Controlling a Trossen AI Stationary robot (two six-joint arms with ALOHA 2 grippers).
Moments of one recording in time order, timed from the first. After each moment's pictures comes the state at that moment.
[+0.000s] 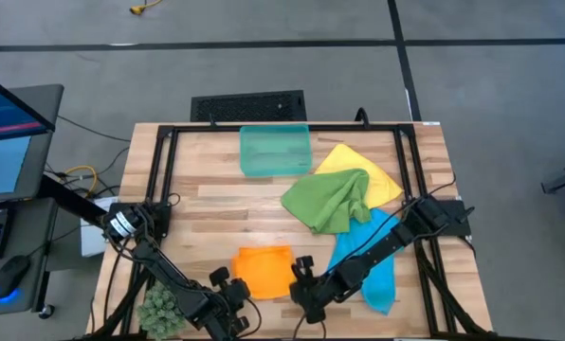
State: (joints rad) left arm -0.85 2.02 1.28 -0.61 -0.46 -1.29; right arm 0.60 2.11 1.28 -0.20 0.28 0.26
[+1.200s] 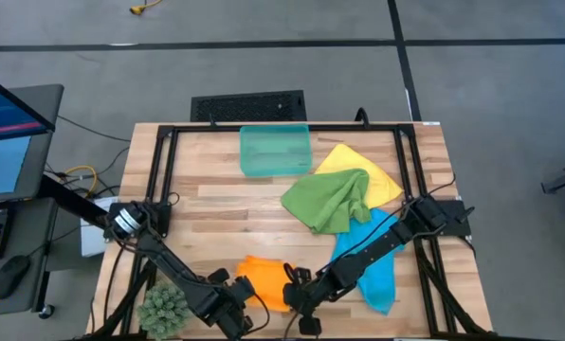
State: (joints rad) left arm -0.78 2.02 1.42 -0.84 -0.17 -1.32; right arm 0.60 2.11 1.39 -0.19 -0.07 0.53
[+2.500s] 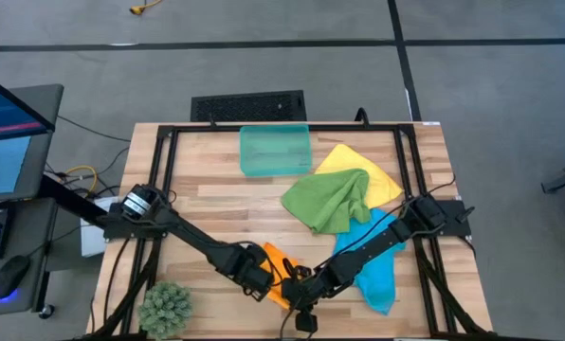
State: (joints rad) left arm -0.48 1.98 1.31 -0.78 0.03 -1.33; right arm 0.58 2.11 1.39 -0.19 -0.12 0.62
